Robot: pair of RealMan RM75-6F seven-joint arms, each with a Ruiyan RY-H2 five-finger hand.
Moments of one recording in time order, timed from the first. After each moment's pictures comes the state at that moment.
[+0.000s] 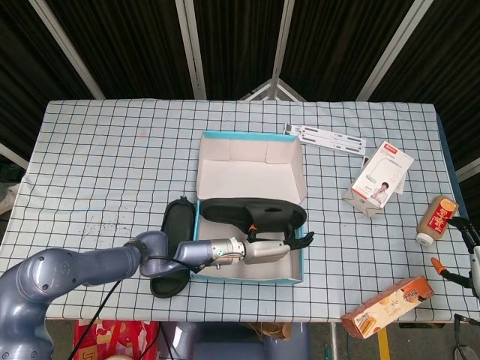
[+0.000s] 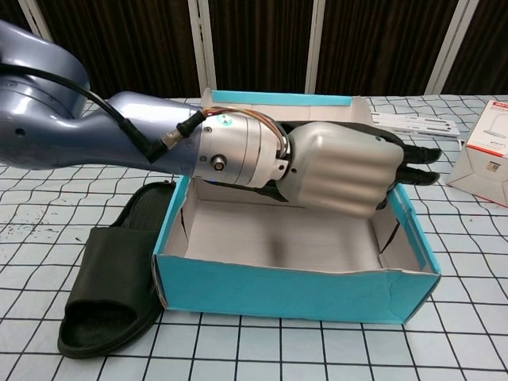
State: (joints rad) left arm -1.37 -1.70 -0.05 -1.18 1.92 0.71 1.13; right arm 0.05 -1.13 0.11 -1.38 -1.46 1.49 0.34
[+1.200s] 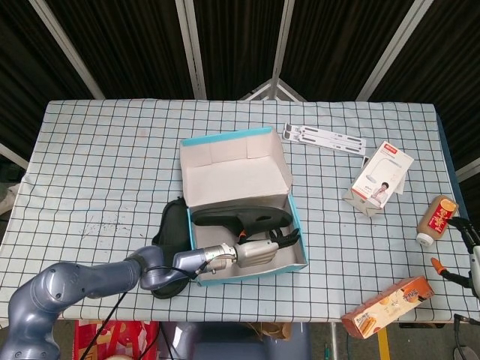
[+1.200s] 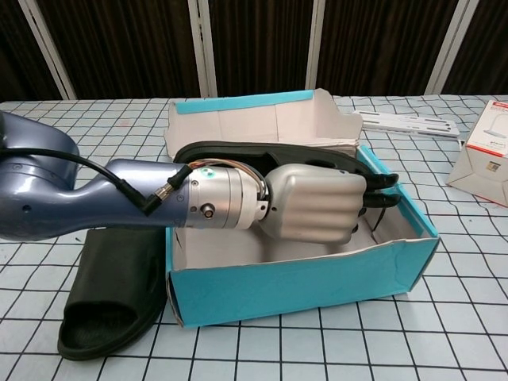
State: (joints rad) left arm -1.25 -1.83 -0.05 -1.06 1.84 0.74 1.11; right arm 0.05 -1.13 0.11 -1.38 -1.45 1.48 0.34
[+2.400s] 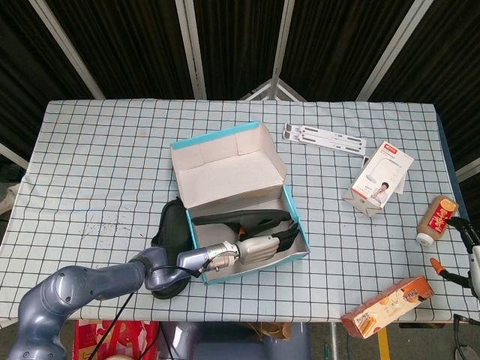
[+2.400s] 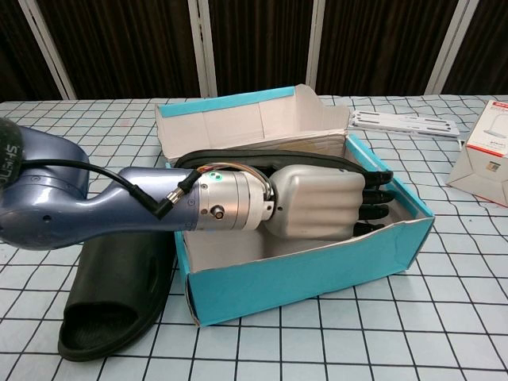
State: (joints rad) left arm -1.24 -1.88 -0.06 -0.99 1.80 0.75 1.08; right arm 0.05 -1.13 0.10 -1.38 -1.46 1.48 0.34
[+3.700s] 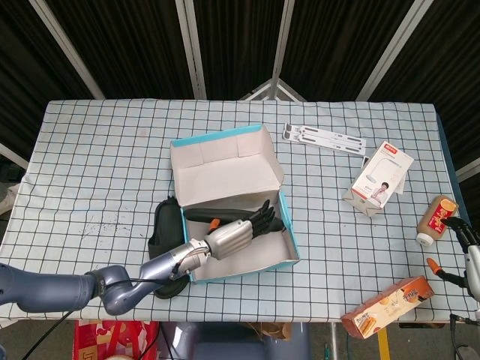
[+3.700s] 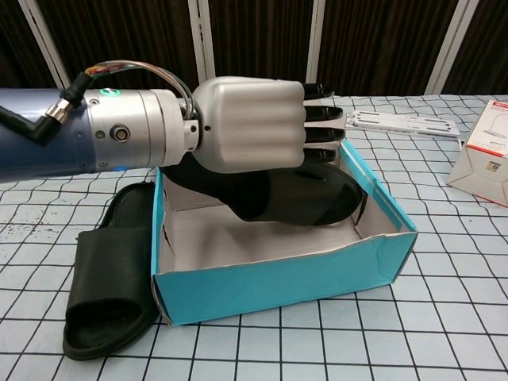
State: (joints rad) left arm -1.10 -1.51 -0.13 -1.65 1.32 0.76 1.62; right arm 0.05 -1.13 0.10 -1.40 -1.46 1.48 0.32
